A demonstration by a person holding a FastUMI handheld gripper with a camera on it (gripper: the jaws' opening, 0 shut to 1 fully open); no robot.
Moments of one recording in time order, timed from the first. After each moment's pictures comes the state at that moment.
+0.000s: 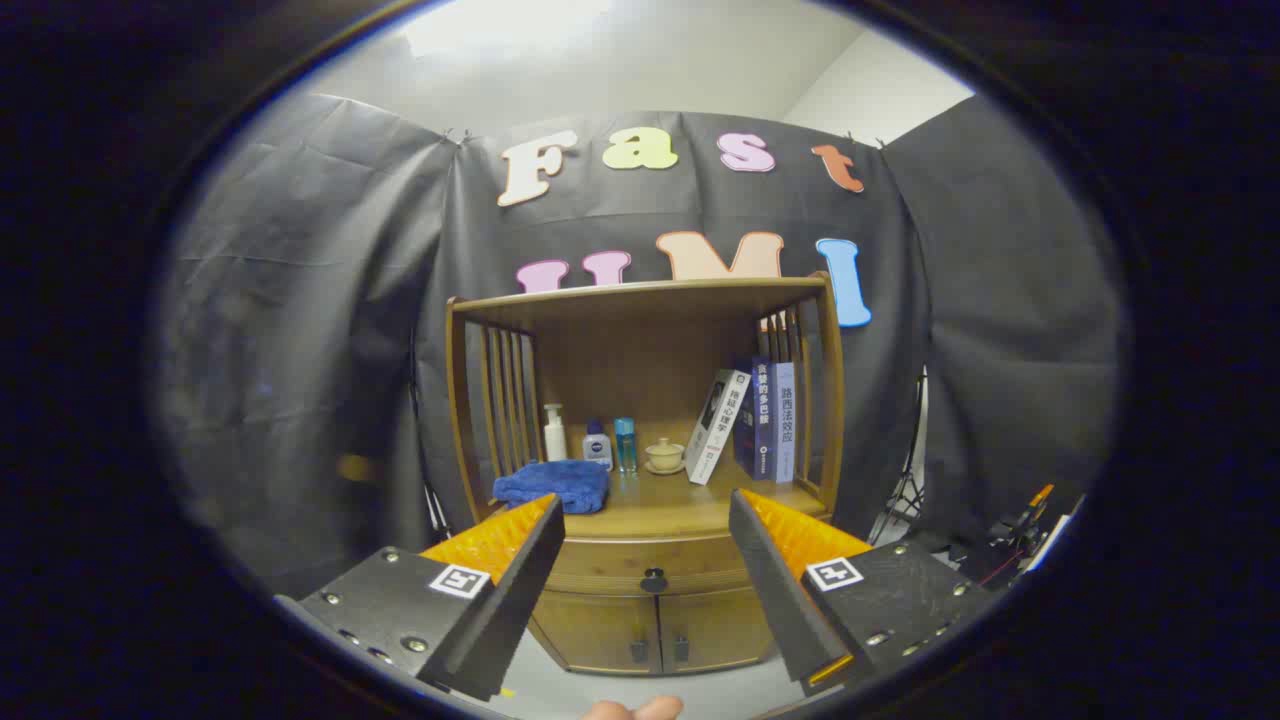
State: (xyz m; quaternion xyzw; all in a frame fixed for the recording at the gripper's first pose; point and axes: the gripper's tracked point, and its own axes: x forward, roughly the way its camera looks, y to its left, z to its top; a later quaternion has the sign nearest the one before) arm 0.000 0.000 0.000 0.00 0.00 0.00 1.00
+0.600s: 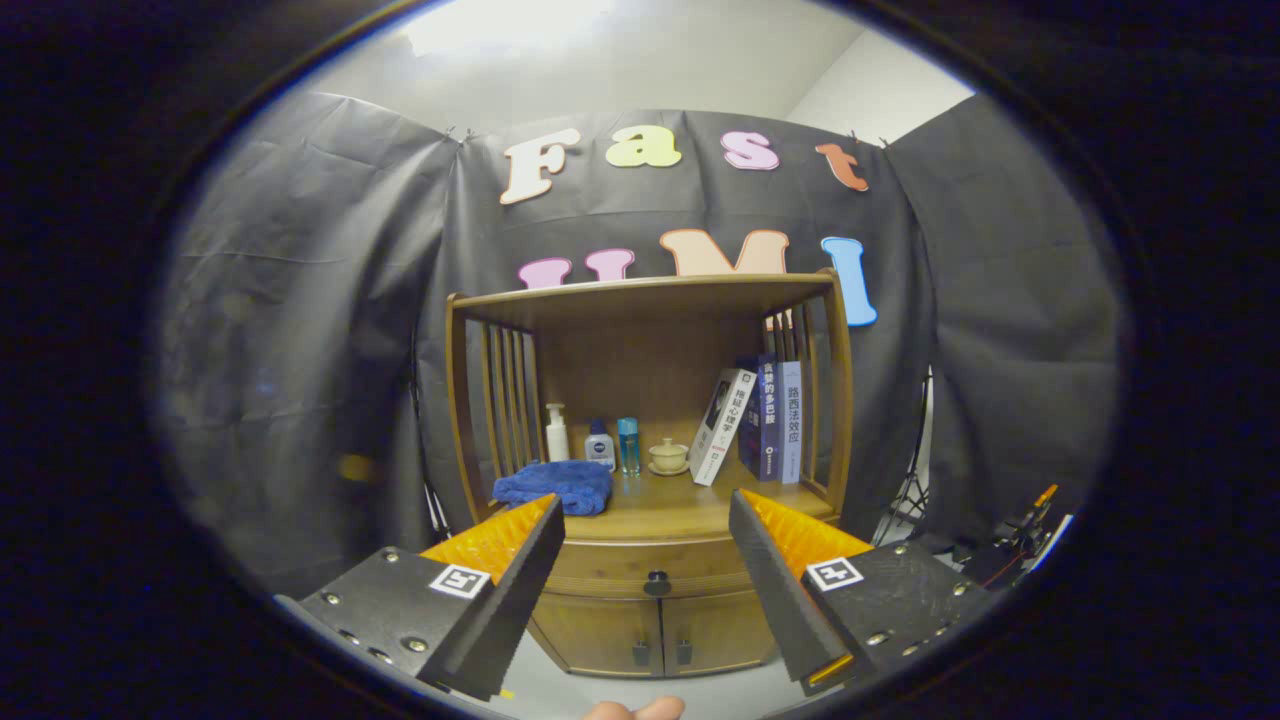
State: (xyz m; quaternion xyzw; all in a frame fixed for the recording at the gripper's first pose) arm 0.014 0.003 -0.006 0.00 0.00 0.01 1.00
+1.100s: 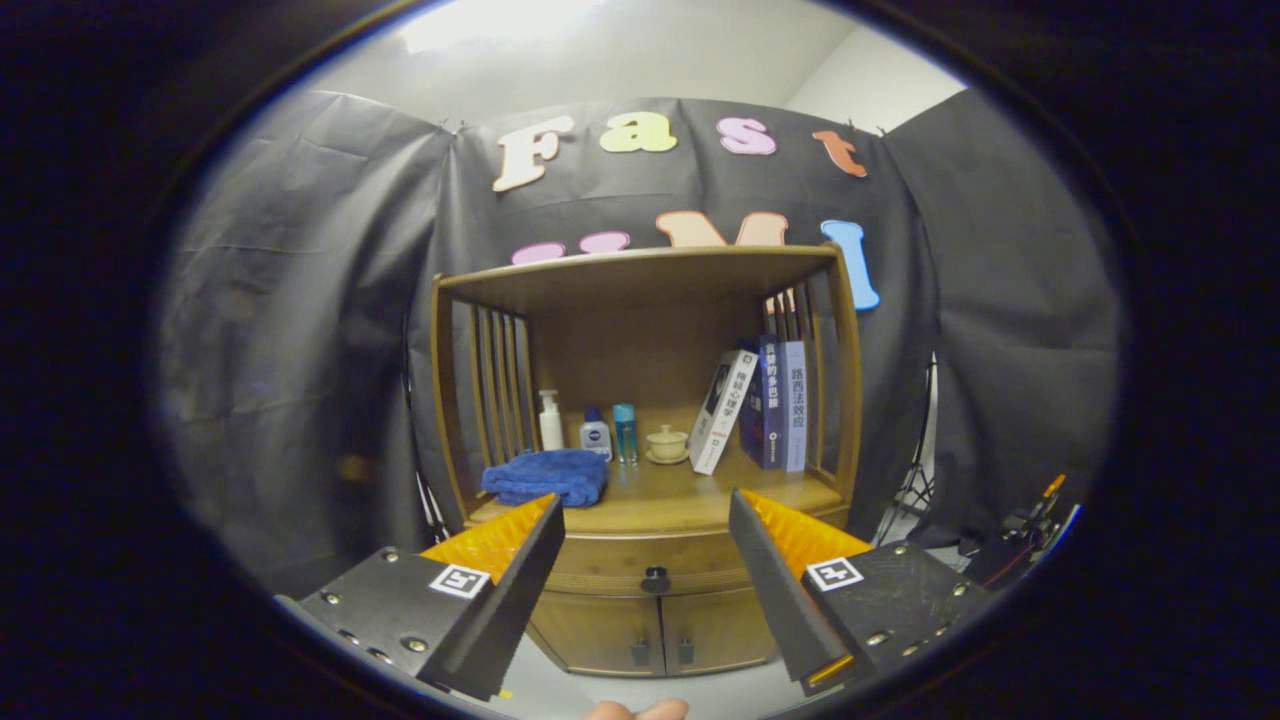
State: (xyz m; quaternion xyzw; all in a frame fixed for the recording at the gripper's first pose) arm 0.051 -0.008 -0.045 0.00 0.01 0.00 1.00
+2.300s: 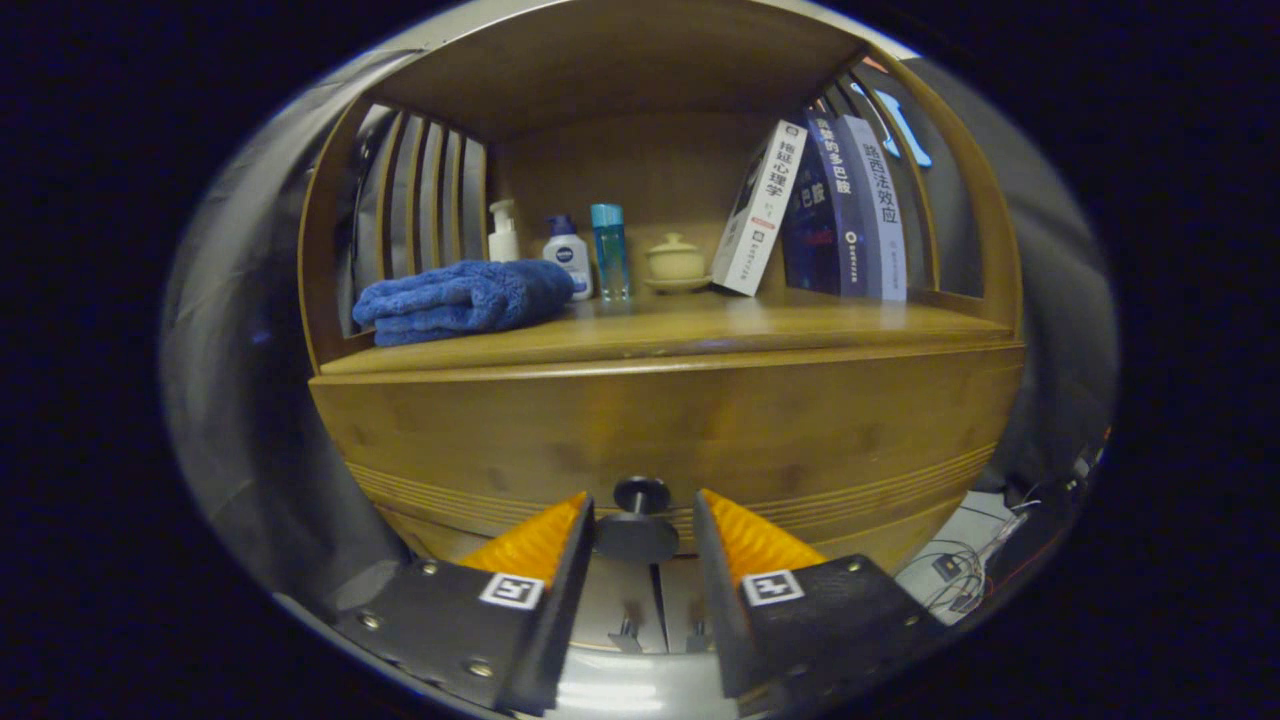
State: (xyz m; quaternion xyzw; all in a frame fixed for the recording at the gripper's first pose) arm 0.239 -0.018 -0.284 0.00 0.15 0.04 0.99
